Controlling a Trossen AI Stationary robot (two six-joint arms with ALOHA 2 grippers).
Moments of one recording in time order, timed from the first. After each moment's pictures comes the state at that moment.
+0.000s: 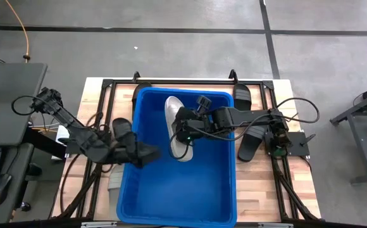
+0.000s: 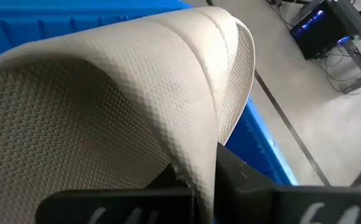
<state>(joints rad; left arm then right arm) -0.56 1.15 0.87 0.24 -0.79 -1.66 0.20 2.04 2.35 -1.34 0.73 0.36</state>
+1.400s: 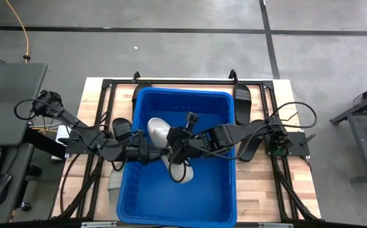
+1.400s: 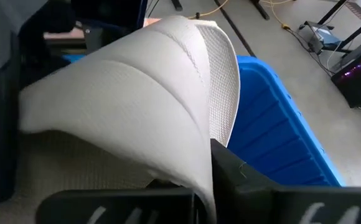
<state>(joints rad) -0.45 1.20 0.89 0.16 -0.64 -1.60 0.33 2.09 2.35 -1.08 0.70 0.26</state>
